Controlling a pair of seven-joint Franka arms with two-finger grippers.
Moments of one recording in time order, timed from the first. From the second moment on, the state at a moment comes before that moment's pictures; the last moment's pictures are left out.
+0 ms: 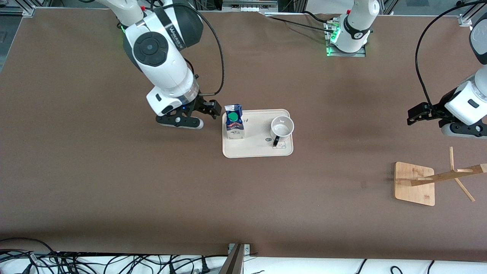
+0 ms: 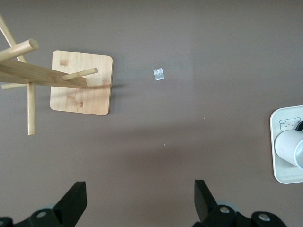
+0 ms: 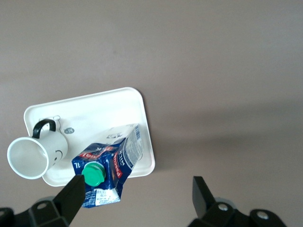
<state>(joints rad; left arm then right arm) 0.16 0.11 -0.13 -1.67 0.02 1.79 0.09 0.52 0.38 0.10 -1.49 0.06 1.91 0.73</state>
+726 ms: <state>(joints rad) 0.16 0.11 -0.13 -1.68 0.02 1.79 0.09 0.64 0.50 0.10 -1.49 -0.01 2.02 0.72</state>
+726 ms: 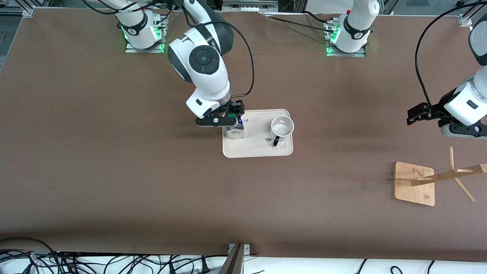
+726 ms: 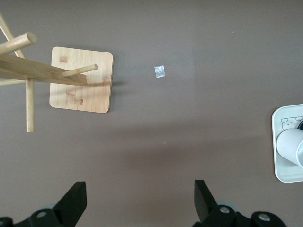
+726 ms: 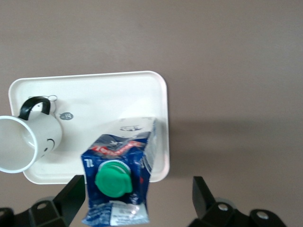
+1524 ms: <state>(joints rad) 0.16 0.11 -0.13 -1.69 0.02 1.79 0.09 0.67 0.53 0.09 -1.48 -0.01 2.05 0.65</state>
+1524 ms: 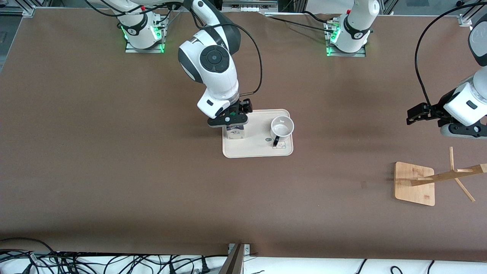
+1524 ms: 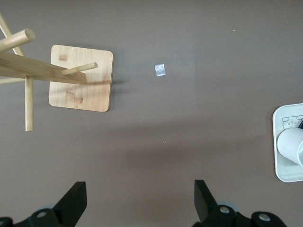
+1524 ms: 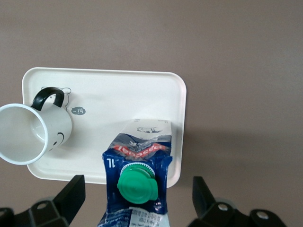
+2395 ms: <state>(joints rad) 0.16 0.11 -0.13 -1.70 0.02 1.79 0.09 0.67 0.56 0.06 -1.47 -0.01 2.07 0.62</state>
